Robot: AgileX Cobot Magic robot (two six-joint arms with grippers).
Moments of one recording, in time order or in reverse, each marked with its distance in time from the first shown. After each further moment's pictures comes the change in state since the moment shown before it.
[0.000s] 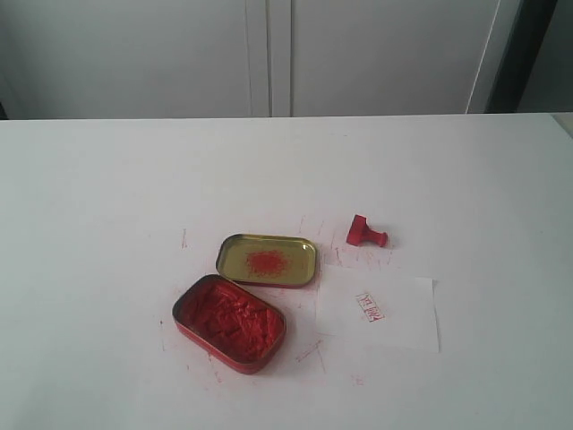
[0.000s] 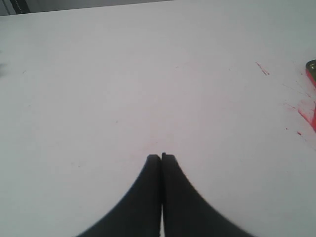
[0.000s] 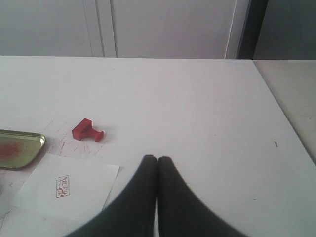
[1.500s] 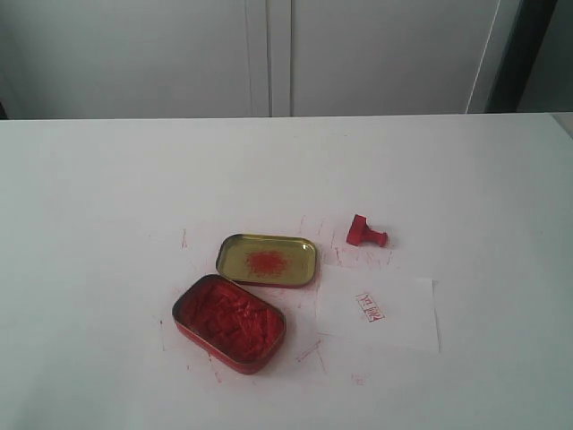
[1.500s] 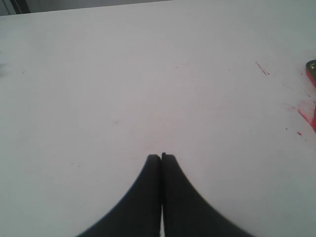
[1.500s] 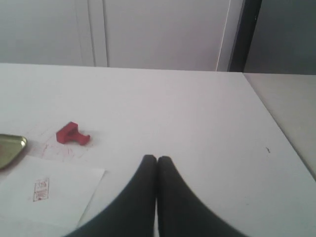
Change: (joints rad) left arm 0.000 0.000 0.000 0.000 0.000 0.000; right arm 0.000 -0.141 0.180 -0.049 -0.119 0.008
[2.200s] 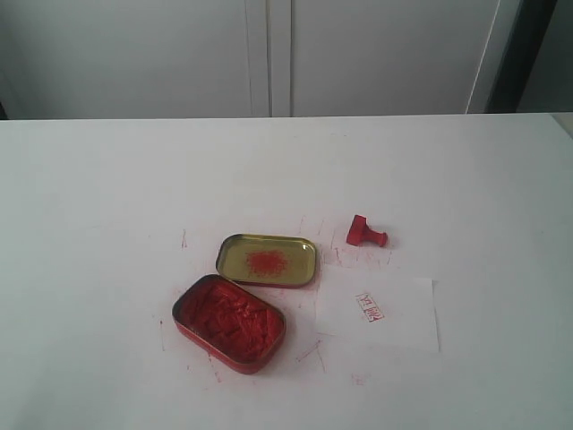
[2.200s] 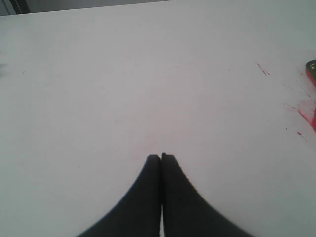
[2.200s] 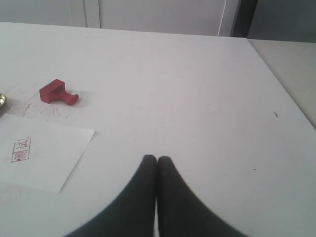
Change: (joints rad) left arm 0.000 0.000 0.000 0.000 0.000 0.000; right arm 0.000 0.000 0.212 -0.033 -0.139 0.000
